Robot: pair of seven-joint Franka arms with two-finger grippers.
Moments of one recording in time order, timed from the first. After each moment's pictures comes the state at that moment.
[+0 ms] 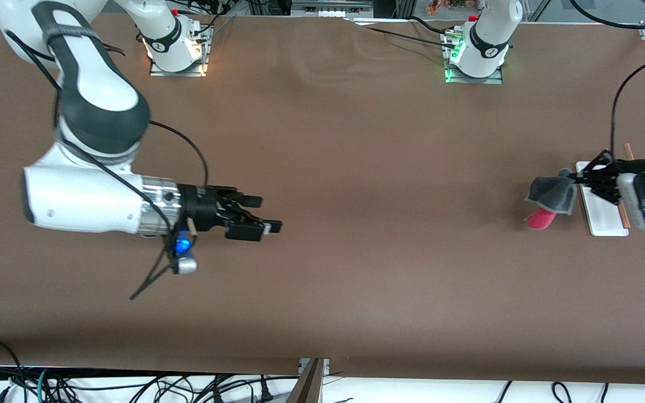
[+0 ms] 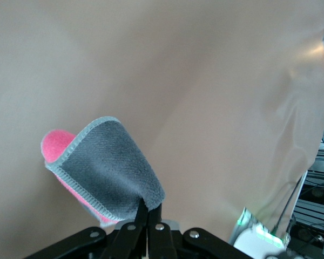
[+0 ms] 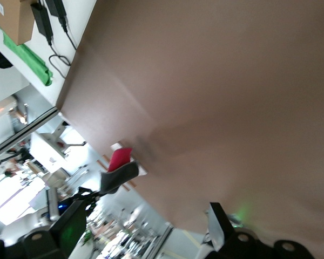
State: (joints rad) left arm 0.34 0.40 -0.01 -1.50 -0.28 1.42 1.16; right arm -0.06 0.76 0.67 -0.99 0.40 1.87 0.94
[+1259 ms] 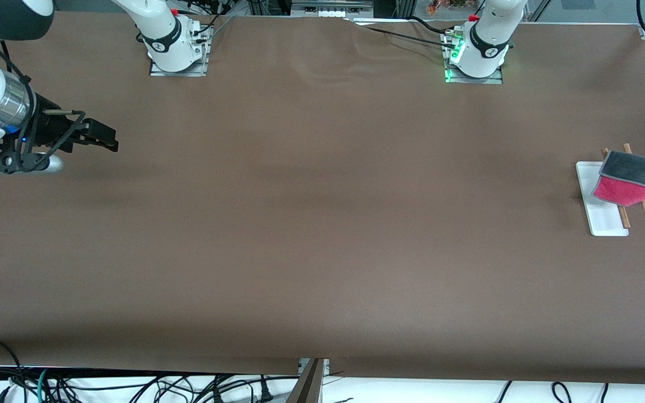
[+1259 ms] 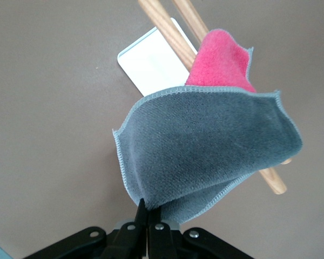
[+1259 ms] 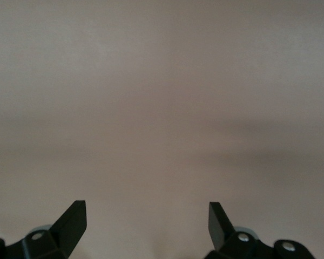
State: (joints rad) left arm 0.79 0.62 -0.01 -1.39 -0.05 1.81 1.45; right arm 0.16 0.12 -0.03 -1.51 0.04 1.52 0.11
